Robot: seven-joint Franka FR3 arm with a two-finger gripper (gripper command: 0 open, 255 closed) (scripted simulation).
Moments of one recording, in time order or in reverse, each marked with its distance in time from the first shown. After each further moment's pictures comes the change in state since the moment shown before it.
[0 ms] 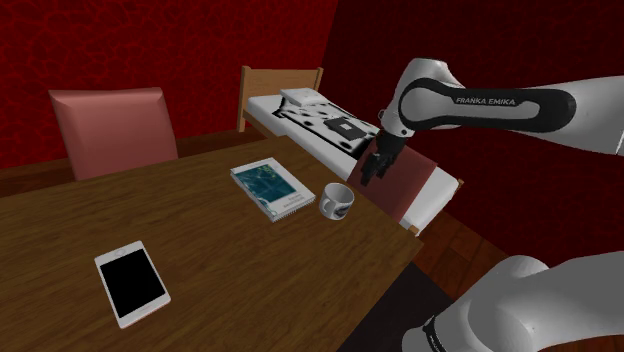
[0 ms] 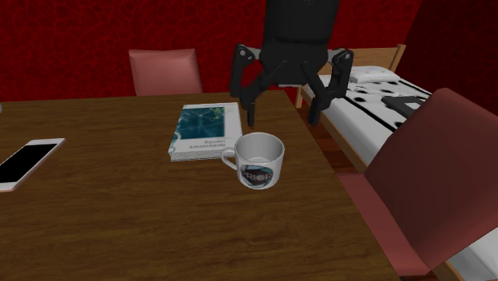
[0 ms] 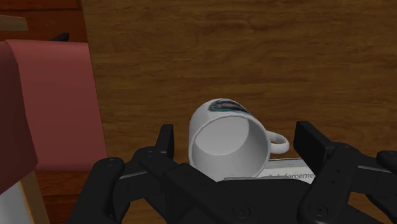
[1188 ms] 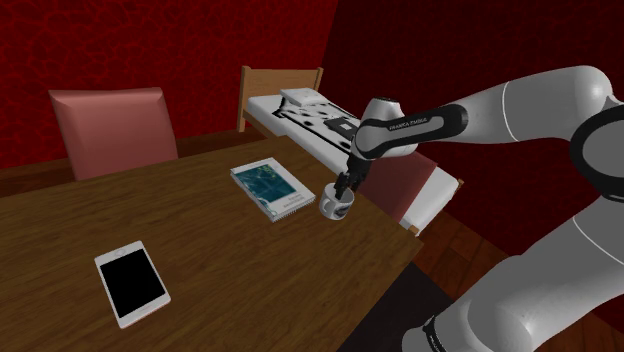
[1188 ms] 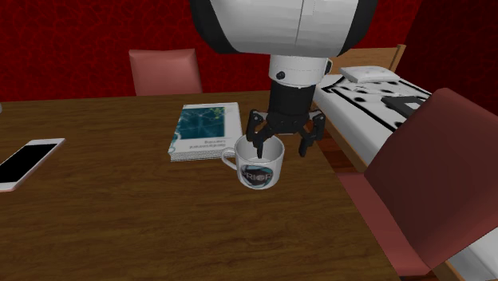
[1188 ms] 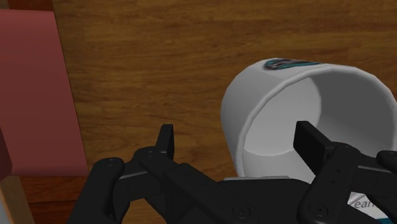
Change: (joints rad) arm -0.002 0.375 -0.027 0.034 0.032 0.339 -0.052
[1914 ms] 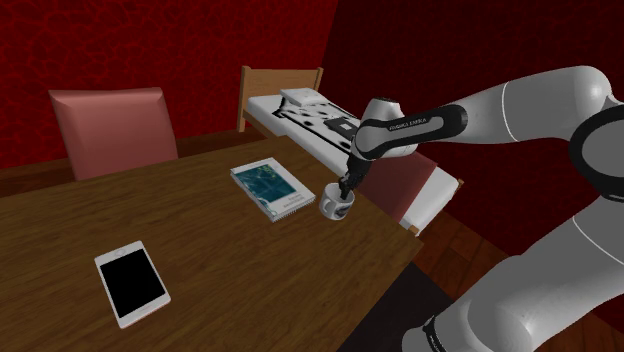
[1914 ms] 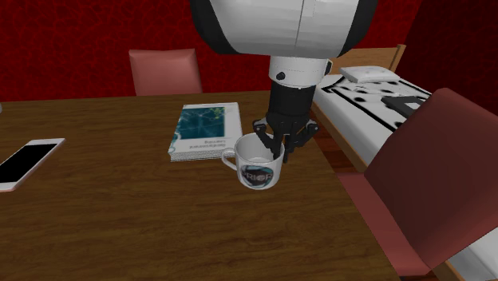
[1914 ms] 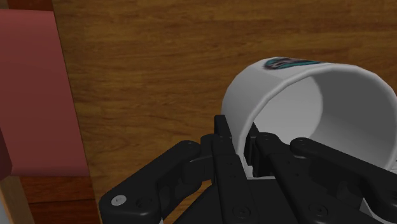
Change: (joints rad) arm 0.000 0.002 0.000 -0.001 0.000 0.003 -0.001
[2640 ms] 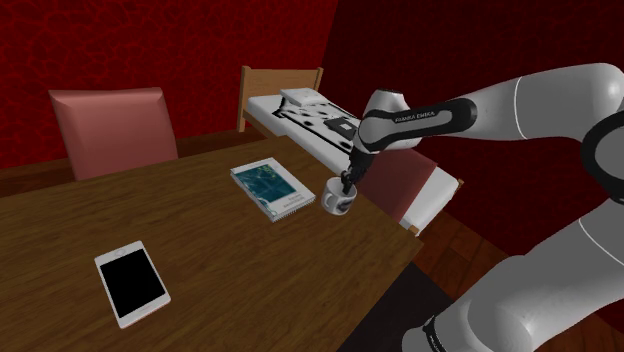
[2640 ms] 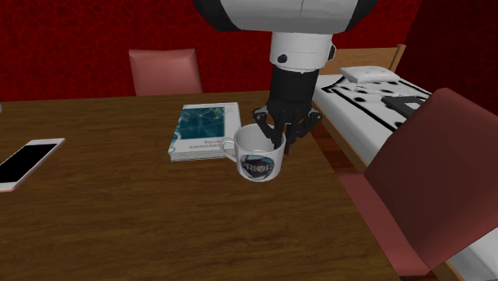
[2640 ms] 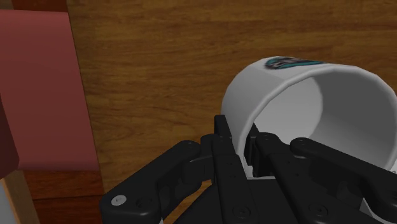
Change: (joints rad) arm 0.000 -0.037 0.001 0.029 -0.007 -0.065 0.007
